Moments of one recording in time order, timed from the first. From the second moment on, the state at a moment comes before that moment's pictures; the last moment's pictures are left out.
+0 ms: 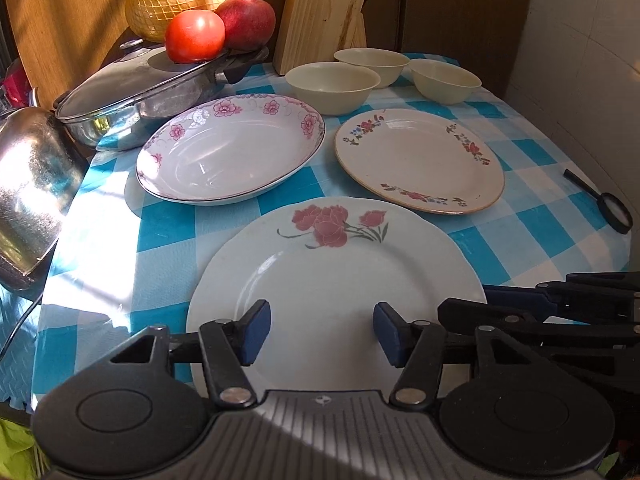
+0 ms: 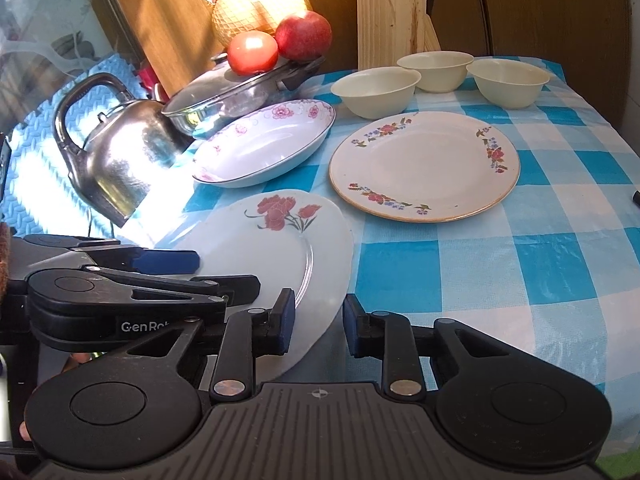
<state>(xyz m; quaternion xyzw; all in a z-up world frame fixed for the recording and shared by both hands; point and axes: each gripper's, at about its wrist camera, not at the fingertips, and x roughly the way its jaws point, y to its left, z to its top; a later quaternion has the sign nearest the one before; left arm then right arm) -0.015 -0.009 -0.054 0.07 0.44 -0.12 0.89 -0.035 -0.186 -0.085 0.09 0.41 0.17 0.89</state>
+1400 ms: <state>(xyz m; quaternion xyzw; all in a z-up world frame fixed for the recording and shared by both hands) -0.003 0.010 -0.060 0.04 0.47 -0.07 0.88 -0.027 -0.187 -0.092 0.08 0.41 0.15 0.90</state>
